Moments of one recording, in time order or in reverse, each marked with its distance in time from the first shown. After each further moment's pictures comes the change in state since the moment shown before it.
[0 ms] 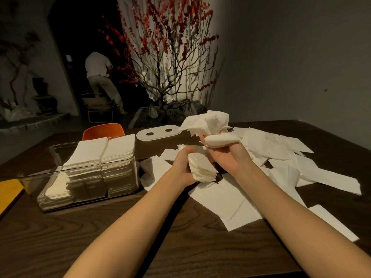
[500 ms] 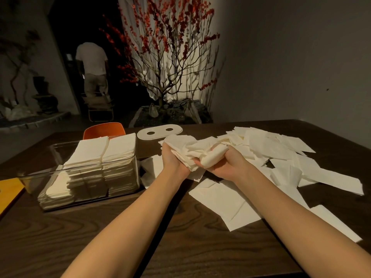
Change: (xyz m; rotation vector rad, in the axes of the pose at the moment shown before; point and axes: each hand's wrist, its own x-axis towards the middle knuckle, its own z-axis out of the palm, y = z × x) left_hand 0.015 0.016 -0.015 -0.364 -0.076 0.329; right_hand 0.004 0.007 -0.010 -0.306 0.271 0.166
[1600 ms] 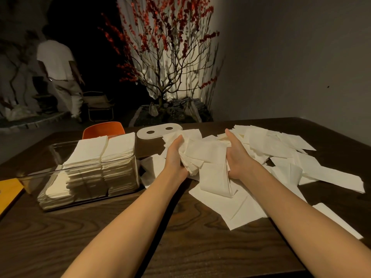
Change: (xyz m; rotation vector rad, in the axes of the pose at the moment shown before) left_hand -0.015 -0.005 0.007 0.243 0.107 -0.010; right_hand 0.006 -0.012 -0.009 -0.480 0.092 -0.049
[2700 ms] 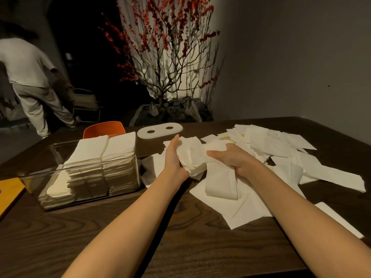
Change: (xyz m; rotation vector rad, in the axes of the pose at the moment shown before) left_hand -0.007 0.002 0.000 -0.058 0.018 -0.086; right_hand -0.013 -0.001 0.001 -0.789 0.185 -0.197
